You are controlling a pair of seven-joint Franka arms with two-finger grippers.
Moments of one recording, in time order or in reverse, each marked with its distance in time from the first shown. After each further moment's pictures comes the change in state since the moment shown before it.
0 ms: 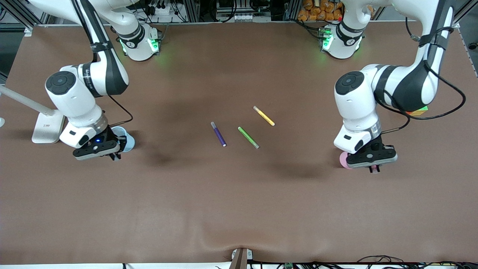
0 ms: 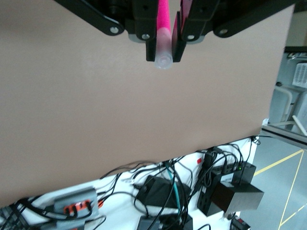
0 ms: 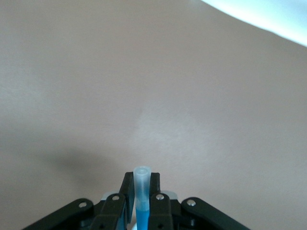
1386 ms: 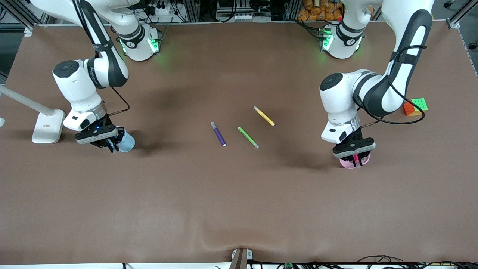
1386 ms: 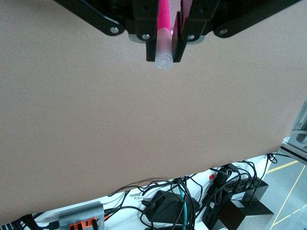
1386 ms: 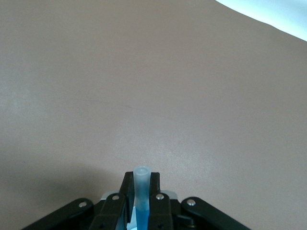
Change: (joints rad) left arm 0.023 0.004 -0.020 -0.213 0.258 0.117 -0.410; right arm -0.064 -0.062 0.008 -0.298 -0.001 0.347 -0.058
